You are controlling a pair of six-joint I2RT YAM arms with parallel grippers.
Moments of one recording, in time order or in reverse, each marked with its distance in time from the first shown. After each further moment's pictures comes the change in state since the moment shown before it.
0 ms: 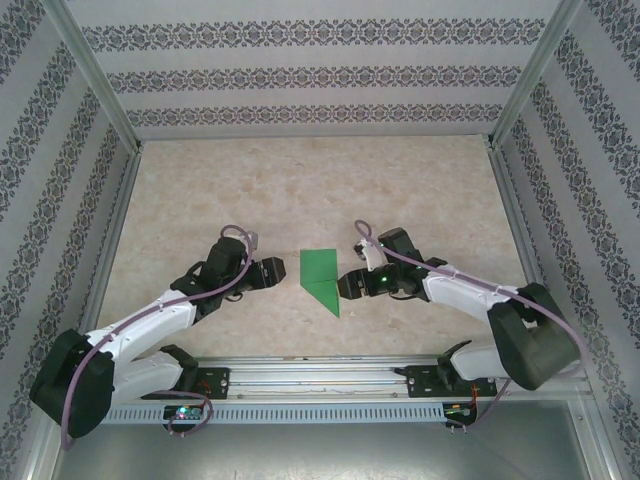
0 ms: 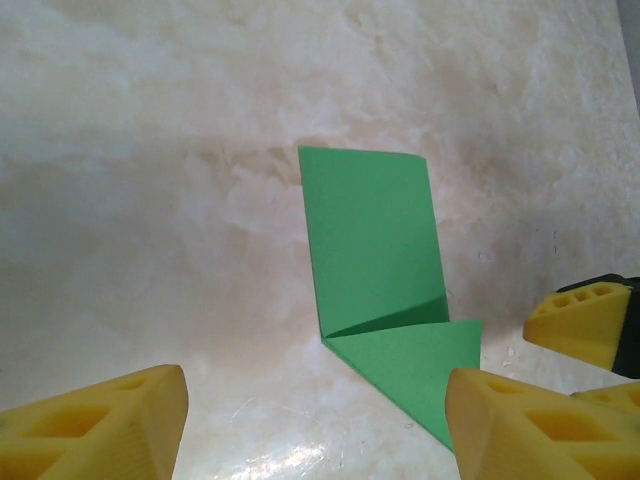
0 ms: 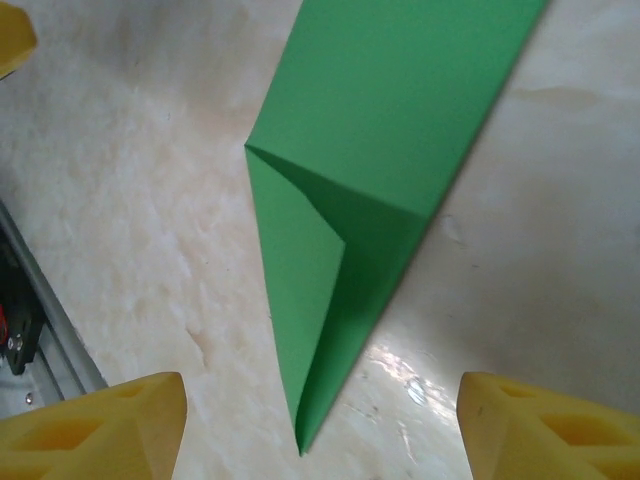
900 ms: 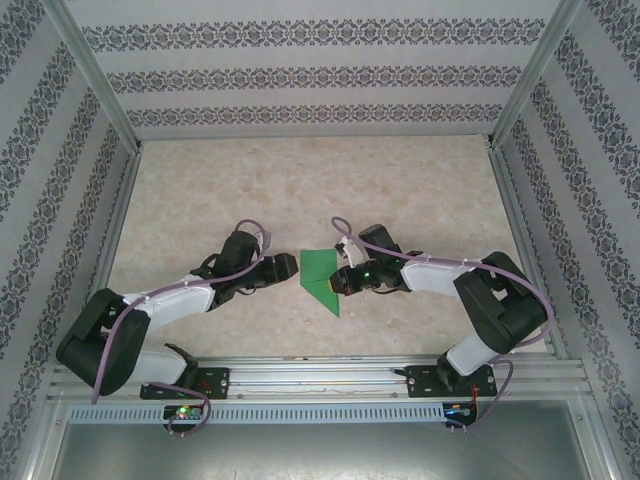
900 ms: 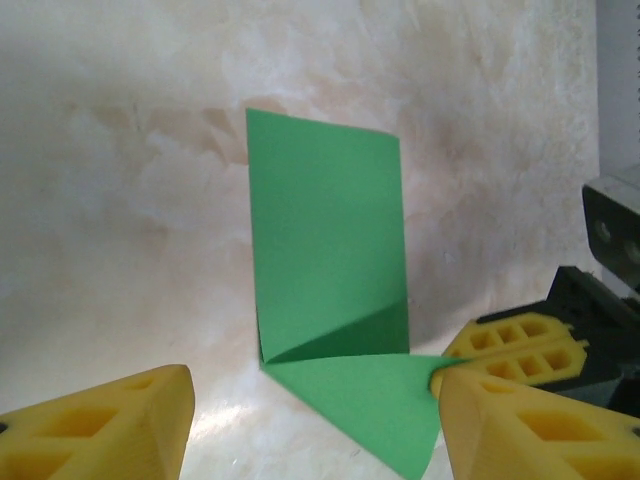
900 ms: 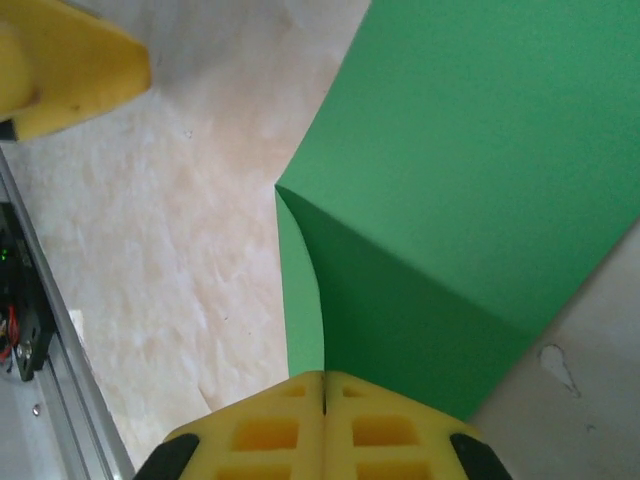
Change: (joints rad) left arm 0.013 0.267 0.051 0.209 0.161 -0.126; right arm 0.044 0.198 0.082 0.141 -0.045 0.014
